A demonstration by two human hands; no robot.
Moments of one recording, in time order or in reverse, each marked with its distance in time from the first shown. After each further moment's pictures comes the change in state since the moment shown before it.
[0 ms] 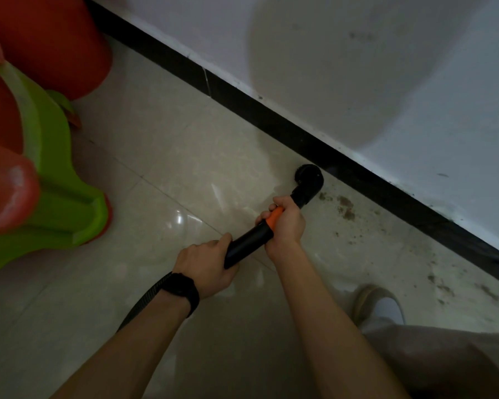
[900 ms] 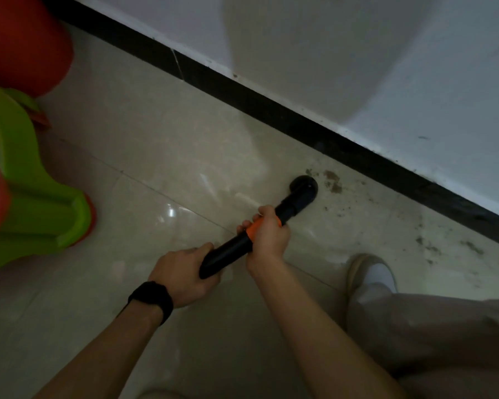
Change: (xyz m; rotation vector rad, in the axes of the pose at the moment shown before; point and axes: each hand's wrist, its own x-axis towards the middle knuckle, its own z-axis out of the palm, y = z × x) left_hand -0.027 -0.033 0.014 -0.082 -0.140 0.101; right_hand -0.031 0.037 -0.024 0.008 0.216 -0.024
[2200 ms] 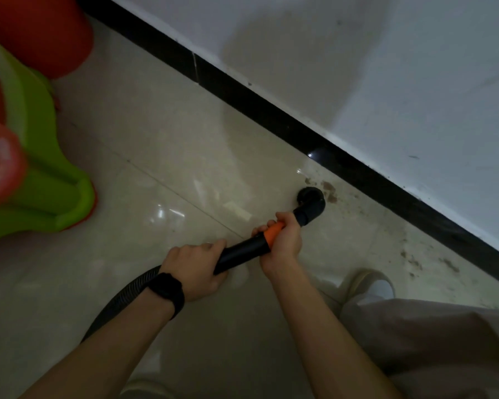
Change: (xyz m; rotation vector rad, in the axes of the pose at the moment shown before) left_hand -0.009 0.028 0.001 0.197 0.083 0.045; right_hand -0.004 -0.015 -0.024 0.092 -0.090 0.054
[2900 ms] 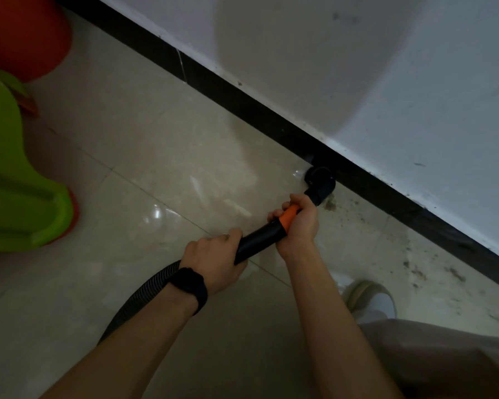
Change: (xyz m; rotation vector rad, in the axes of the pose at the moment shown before) left_hand 0.058 0.035 -0.007 -0.067 0.041 -0.038; right_hand 0.047 -0.053 0.020 -0.028 -0.071 -0.073
